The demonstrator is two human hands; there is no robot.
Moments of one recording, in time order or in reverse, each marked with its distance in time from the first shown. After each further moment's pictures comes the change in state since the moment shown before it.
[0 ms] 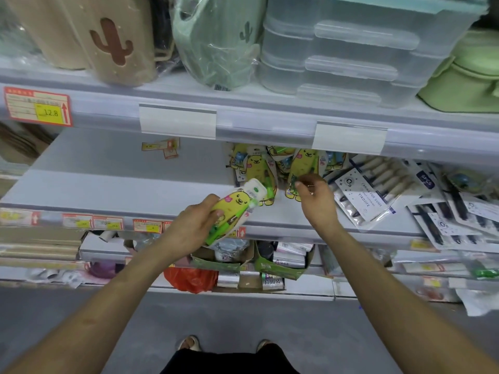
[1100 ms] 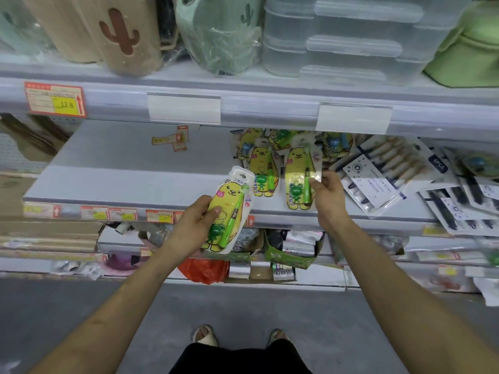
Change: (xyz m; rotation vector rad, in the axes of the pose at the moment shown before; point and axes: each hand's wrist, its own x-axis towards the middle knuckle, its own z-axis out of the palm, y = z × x) left_hand -0.035 0.004 0.012 -0.458 0.183 -0.249; right_hand -0.019 0.002 0.005 0.541 0.110 0.280
